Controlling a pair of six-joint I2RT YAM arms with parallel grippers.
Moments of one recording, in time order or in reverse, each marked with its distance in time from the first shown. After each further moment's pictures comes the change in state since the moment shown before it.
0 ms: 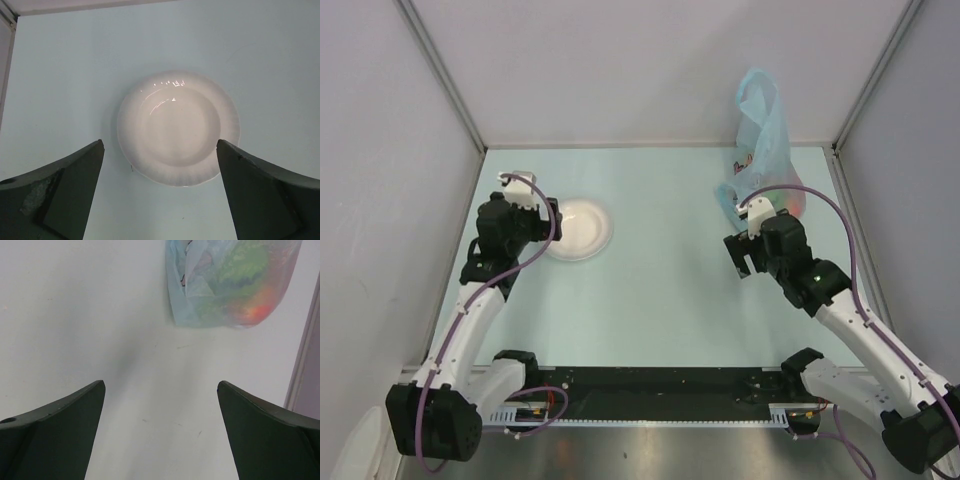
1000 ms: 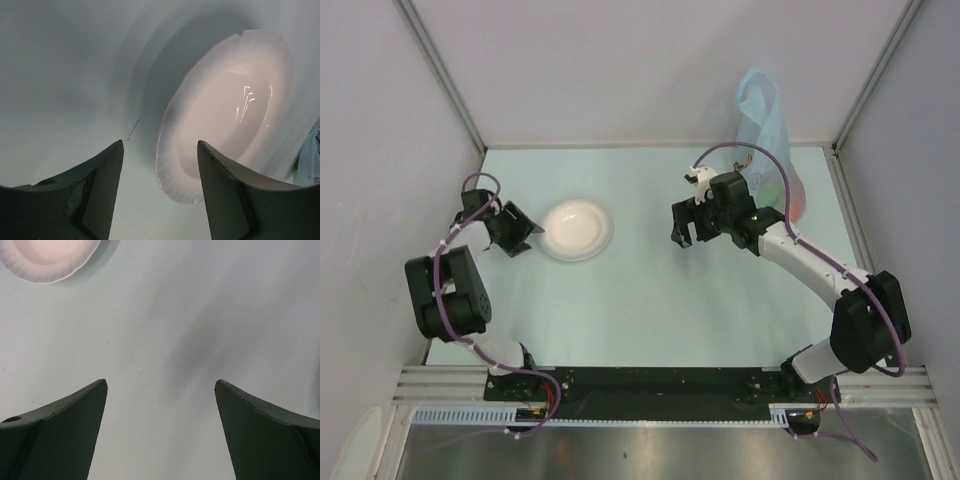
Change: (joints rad) left arm 0.375 0.633 0.211 -0.223 0.273 -0.603; right arm 0.019 0.573 0.296 0.209 -0.465 0.257
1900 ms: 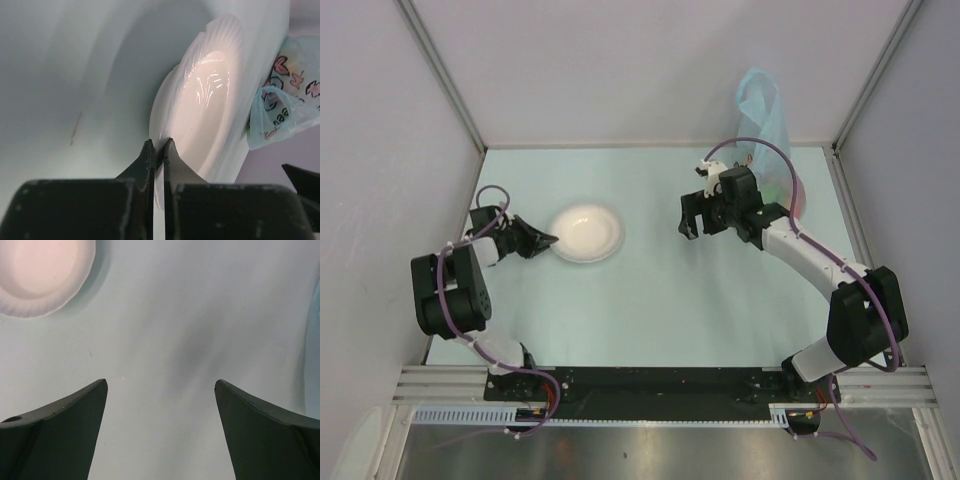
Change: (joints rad) left arm 0.000 0.087 -0.151 0.317 0.312 -0.119; right arm -0.072 0.031 0.002 0.039 -0.008 0.016
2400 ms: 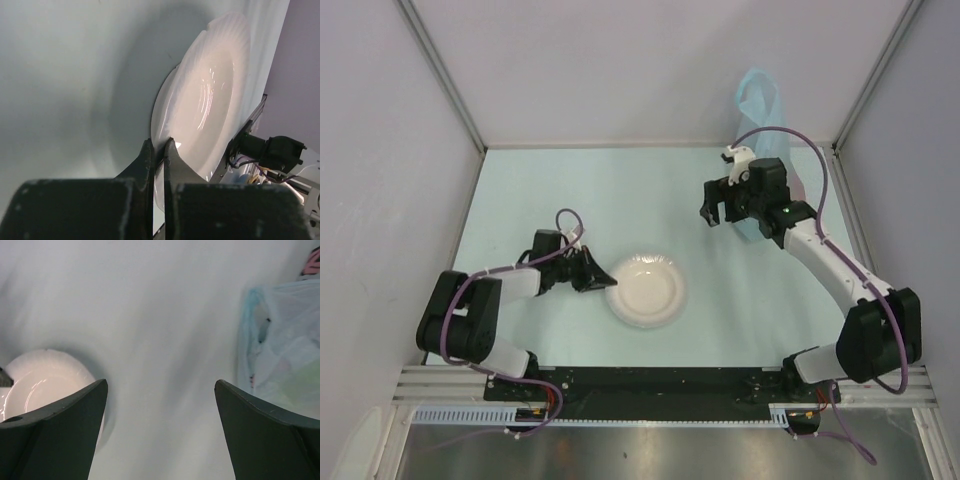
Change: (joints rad) left arm -0.478 -0.169 -0.283 0.120 0.078 0.041; right arm -0.106 -0.083 0.000 0.003 0.002 -0.091
